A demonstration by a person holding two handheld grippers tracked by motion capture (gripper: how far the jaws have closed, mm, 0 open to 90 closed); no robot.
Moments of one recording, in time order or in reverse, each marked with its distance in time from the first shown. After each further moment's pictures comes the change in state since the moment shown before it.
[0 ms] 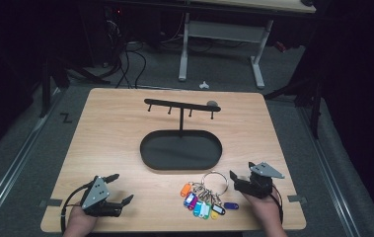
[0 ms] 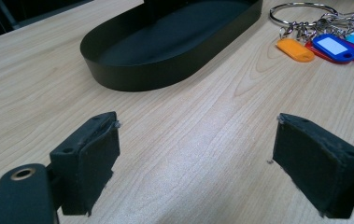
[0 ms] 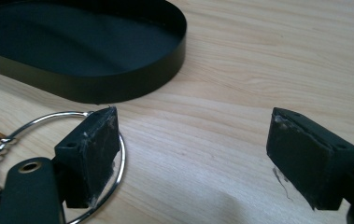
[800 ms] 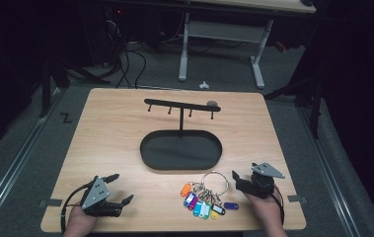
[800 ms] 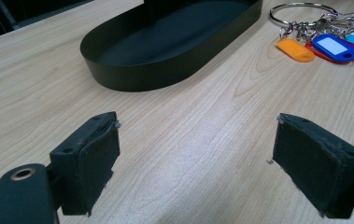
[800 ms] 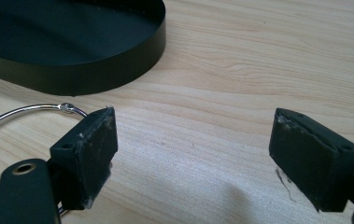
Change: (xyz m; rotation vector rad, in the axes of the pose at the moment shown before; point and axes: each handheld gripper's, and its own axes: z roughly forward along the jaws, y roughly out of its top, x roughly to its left) left arm 0.000 0.000 0.000 0.000 0.000 -0.002; right arm -0.007 -0.007 0.003 0.038 -0.059 0.029
